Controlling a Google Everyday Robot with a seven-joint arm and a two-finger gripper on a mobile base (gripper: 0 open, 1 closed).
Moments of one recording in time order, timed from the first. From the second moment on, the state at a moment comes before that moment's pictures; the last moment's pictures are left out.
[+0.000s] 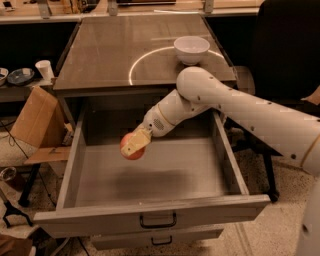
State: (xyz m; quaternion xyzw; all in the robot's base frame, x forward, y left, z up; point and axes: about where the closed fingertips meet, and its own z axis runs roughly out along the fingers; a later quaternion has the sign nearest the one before) arm 0.568 0.075 0.722 -0.51 0.76 0.35 0.19
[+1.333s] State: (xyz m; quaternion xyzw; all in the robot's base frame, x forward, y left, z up) arm 0.543 0.084 0.655 -0.54 0.73 0.41 0.09
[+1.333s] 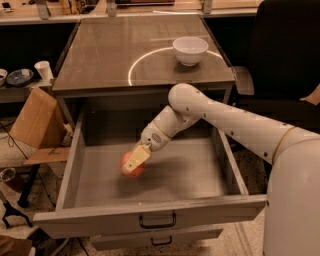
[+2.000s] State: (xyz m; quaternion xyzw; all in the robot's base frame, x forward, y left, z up) arm 0.543 0.084 0.655 -0.54 0.73 0.41 0.09
